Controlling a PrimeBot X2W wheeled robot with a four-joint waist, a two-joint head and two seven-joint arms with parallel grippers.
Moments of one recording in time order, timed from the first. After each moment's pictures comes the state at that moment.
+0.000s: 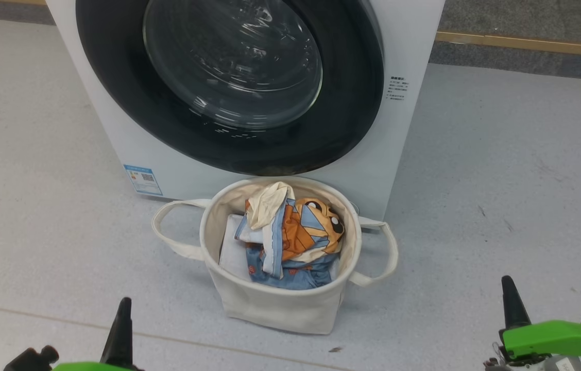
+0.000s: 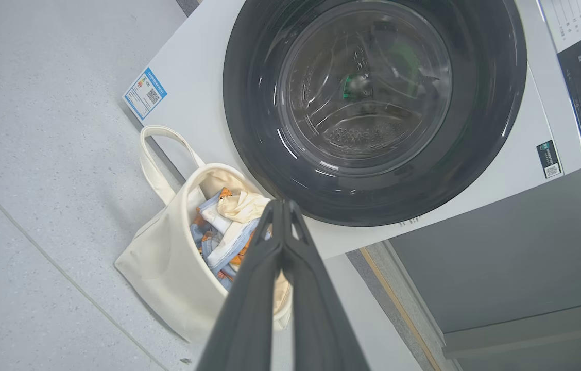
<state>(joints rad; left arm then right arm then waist) -0.01 0.06 0.01 0.25 -0.99 -0.12 -0.04 -0.02 -0.06 -0.03 0.23 1.09 0.13 -0.07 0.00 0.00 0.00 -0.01</state>
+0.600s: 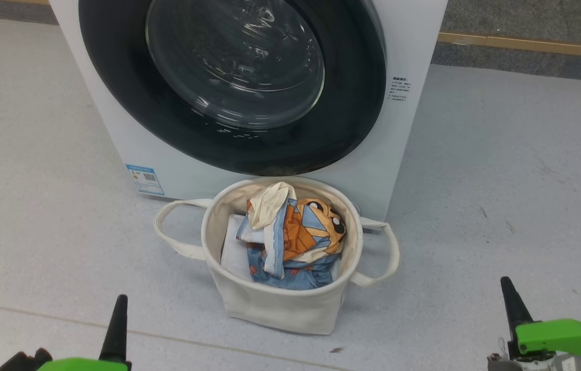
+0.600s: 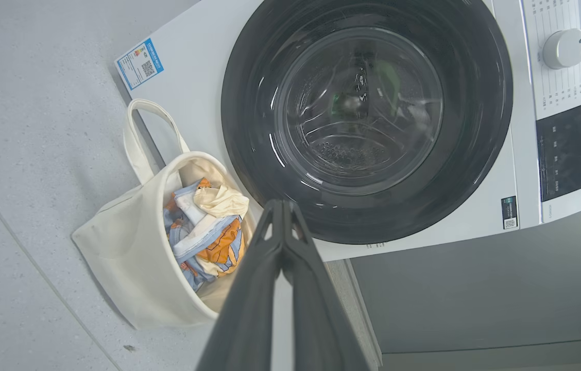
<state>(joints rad) -0.02 0.06 0.04 0.26 -1.21 -0.12 0.02 -0.04 -0.06 -0.05 0.25 1.28 0.13 -0.01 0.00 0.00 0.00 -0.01</state>
